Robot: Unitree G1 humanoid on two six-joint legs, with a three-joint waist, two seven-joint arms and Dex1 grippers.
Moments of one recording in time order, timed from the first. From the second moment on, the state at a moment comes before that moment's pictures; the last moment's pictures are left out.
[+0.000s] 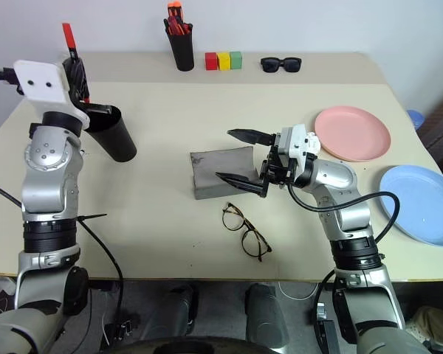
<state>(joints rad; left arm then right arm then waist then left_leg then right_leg) -0.60 0.39 0.21 -0.03 -0.05 0.18 -0.03 -0.48 -0.45 0.01 -0.03 0.50 0.08 1.13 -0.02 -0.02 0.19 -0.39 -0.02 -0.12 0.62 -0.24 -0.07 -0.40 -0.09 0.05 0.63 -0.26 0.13</state>
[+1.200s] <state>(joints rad) -0.55 0.49 0.53 -0.13 -0.31 0.77 0.03 -0.48 -0.44 0.05 -0.02 0.51 0.12 1.20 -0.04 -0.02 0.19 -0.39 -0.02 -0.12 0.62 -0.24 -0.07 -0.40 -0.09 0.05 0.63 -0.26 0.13</state>
